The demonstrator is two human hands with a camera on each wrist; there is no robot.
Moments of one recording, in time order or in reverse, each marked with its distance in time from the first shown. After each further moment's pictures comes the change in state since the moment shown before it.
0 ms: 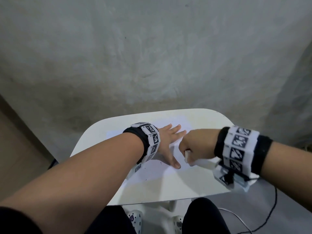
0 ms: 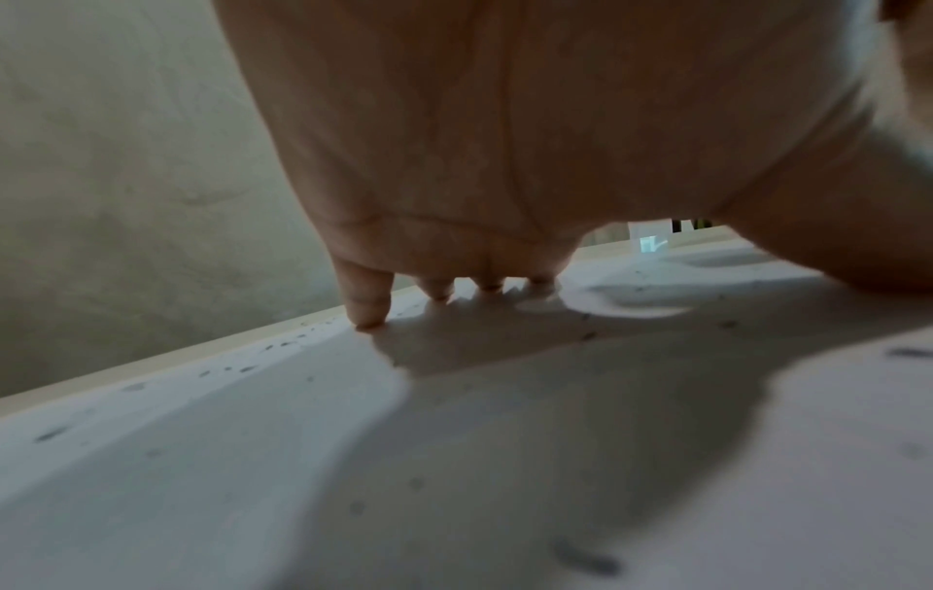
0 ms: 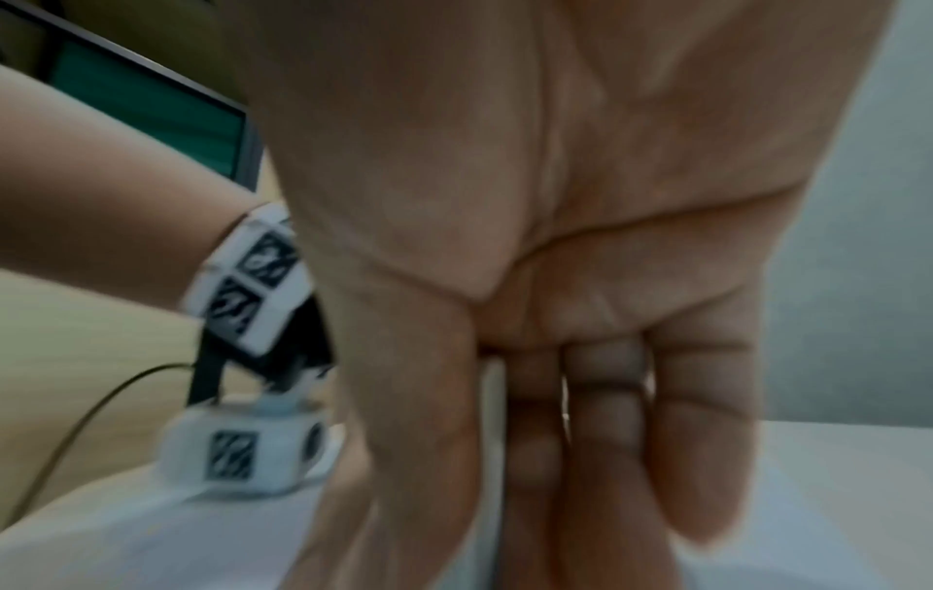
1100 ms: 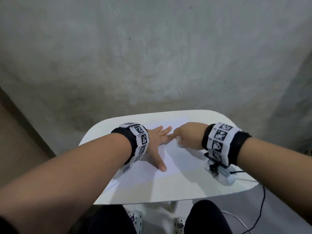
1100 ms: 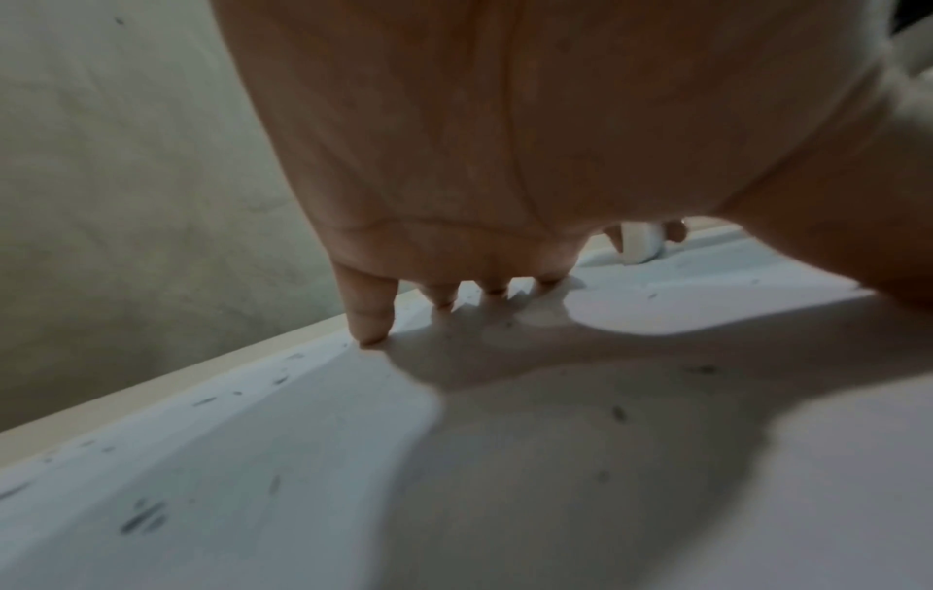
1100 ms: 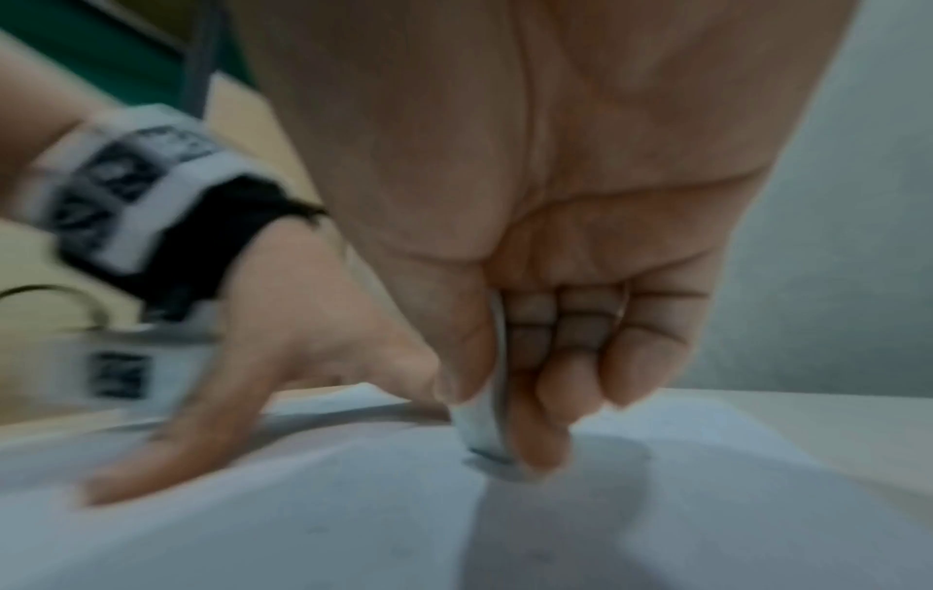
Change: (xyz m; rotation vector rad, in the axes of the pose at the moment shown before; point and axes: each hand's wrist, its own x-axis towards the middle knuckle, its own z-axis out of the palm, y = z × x) left_hand -0.027 -0.027 0.000 0.048 -0.099 -0.033; right_hand 0.020 -0.008 -0.016 -0.041 0.185 0.045
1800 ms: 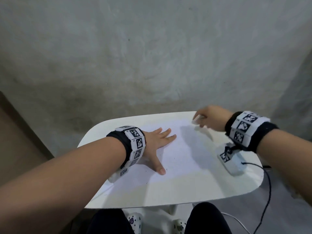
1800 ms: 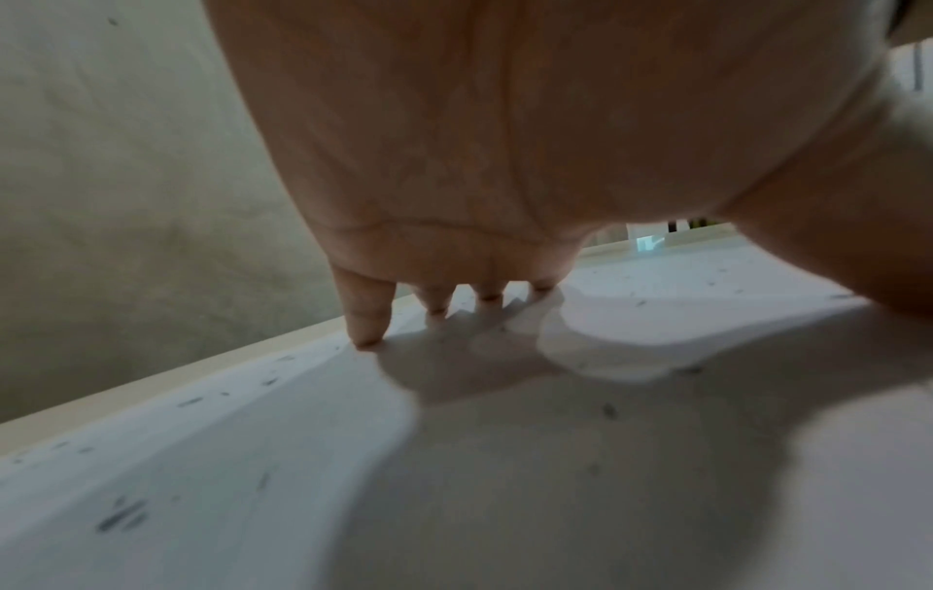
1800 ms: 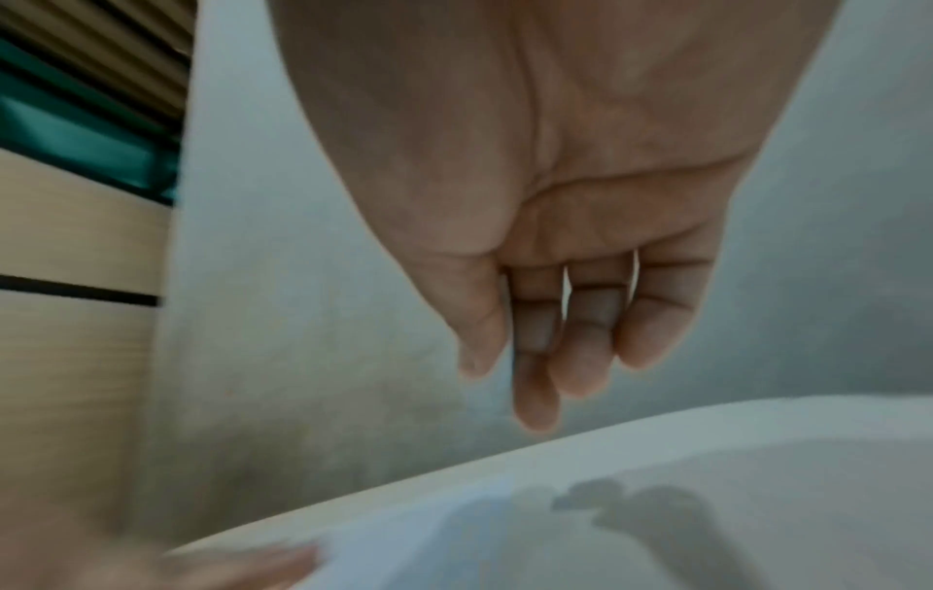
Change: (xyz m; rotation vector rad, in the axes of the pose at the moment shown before) left_hand -0.004 -0.004 -0.001 -0.004 -0.050 0.001; right_hand 0.004 0.075 -0.009 0.345 0.234 0.229
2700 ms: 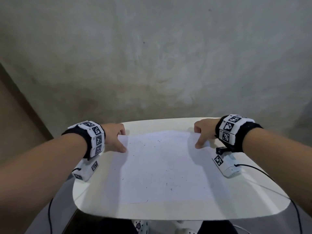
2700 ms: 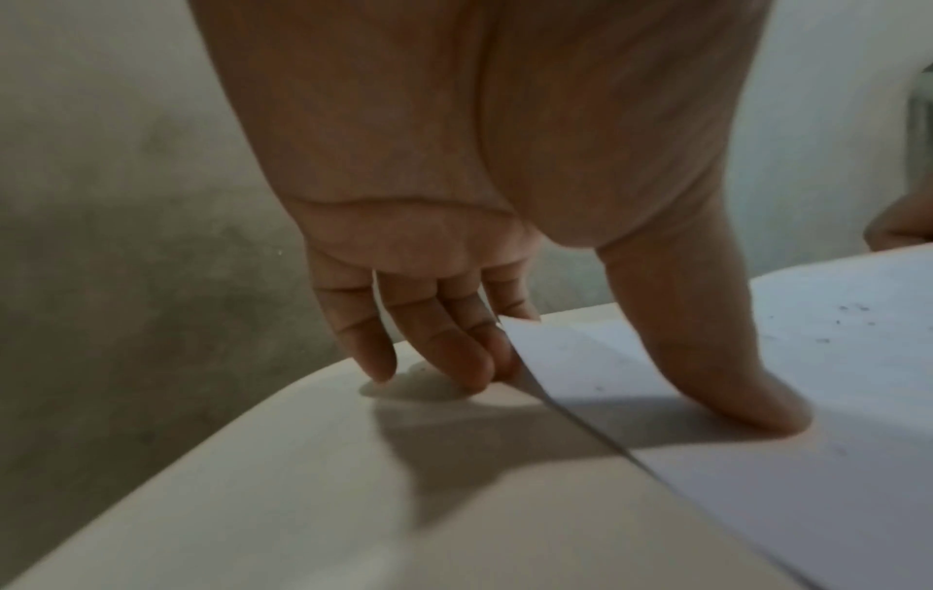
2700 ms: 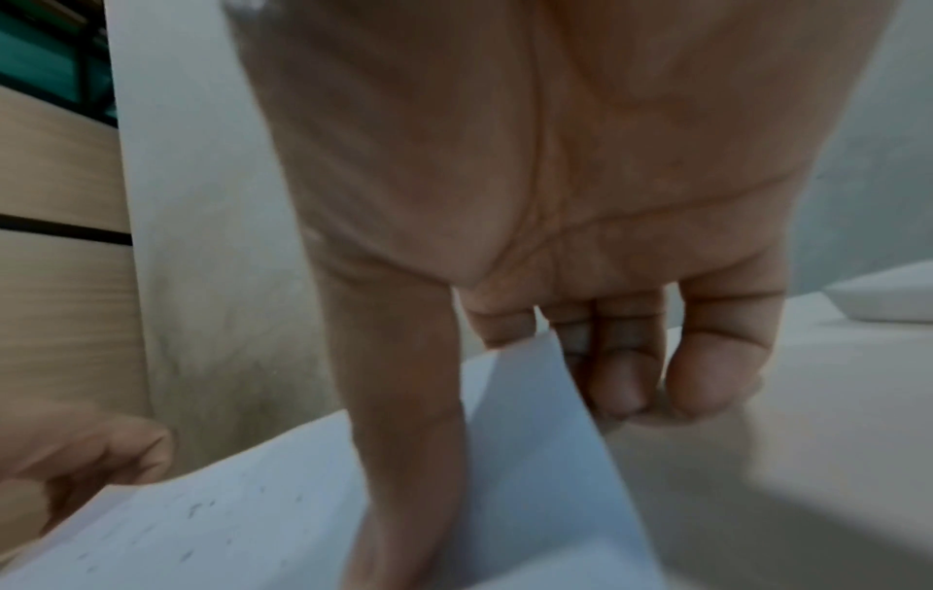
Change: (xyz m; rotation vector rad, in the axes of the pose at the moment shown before) left_hand -0.049 -0.141 0.030 -0.437 0.205 -0.491; right_hand 0.056 -0.024 0.028 -0.157 -0.345 0.118
